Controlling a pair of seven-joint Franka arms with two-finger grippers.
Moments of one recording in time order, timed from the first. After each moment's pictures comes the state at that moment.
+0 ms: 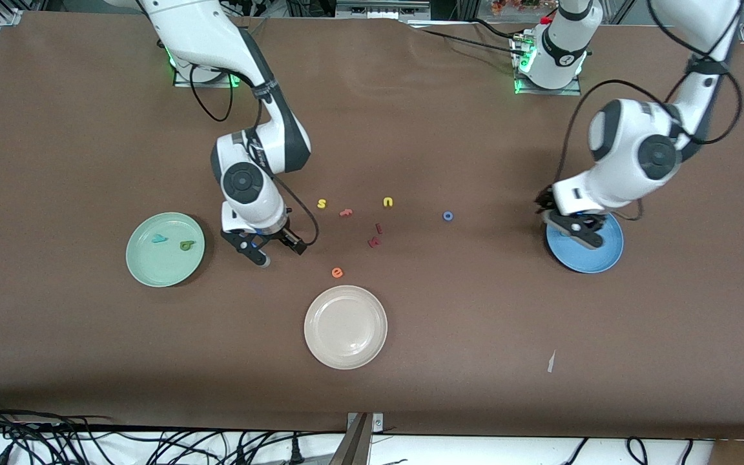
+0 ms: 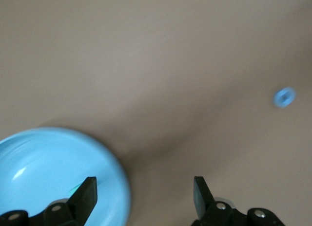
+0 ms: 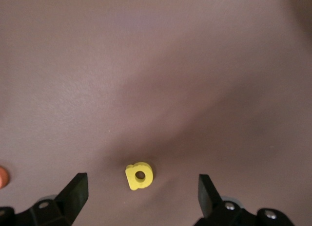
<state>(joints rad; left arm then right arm) -0.11 0.22 -0.12 -2.20 -0.08 2.39 0.36 0.82 0.64 -0.34 -1.80 0.26 2.38 1.00</state>
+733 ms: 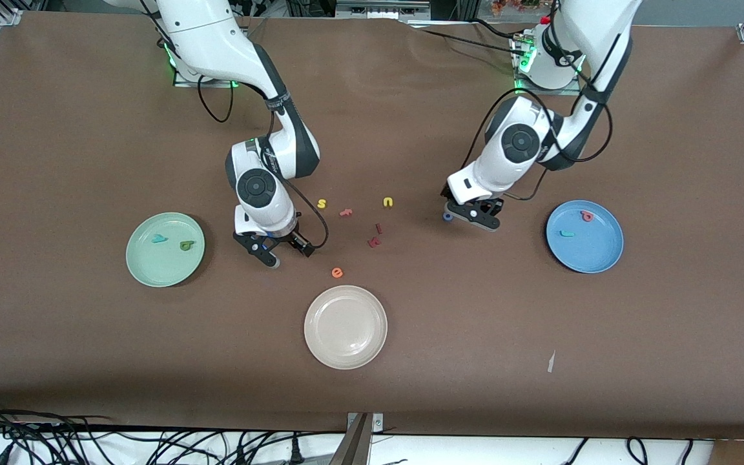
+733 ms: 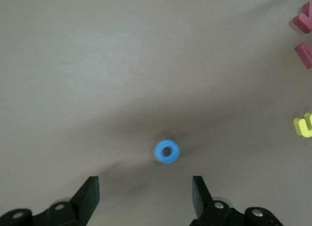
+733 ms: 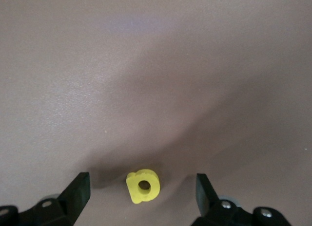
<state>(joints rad) -0.32 0.40 -0.22 -2.21 -0.08 2.62 -0.08 0.82 0.69 -0.32 -1.80 0.29 2.44 1.00</state>
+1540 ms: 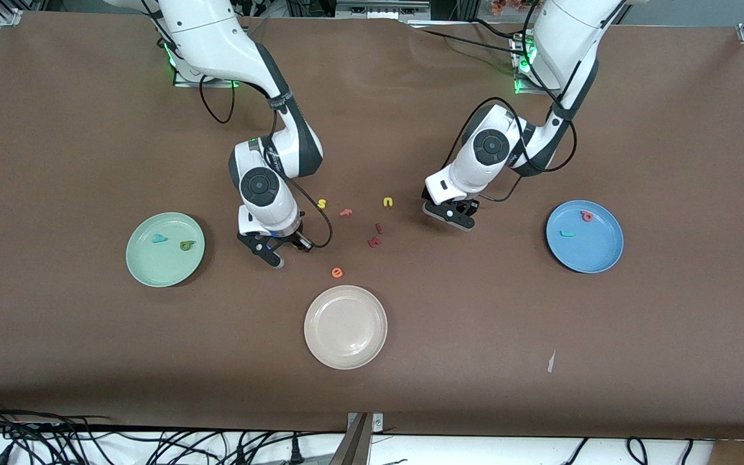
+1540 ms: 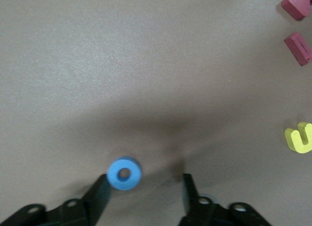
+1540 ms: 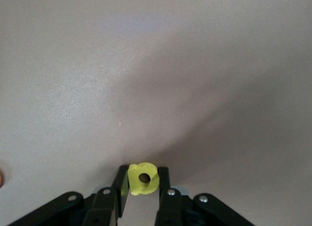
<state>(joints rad) -0.38 0.50 -0.21 -2.17 -0.08 2.70 -0.13 0.82 0.69 -0.31 -1.79 0.29 2.44 1.00</state>
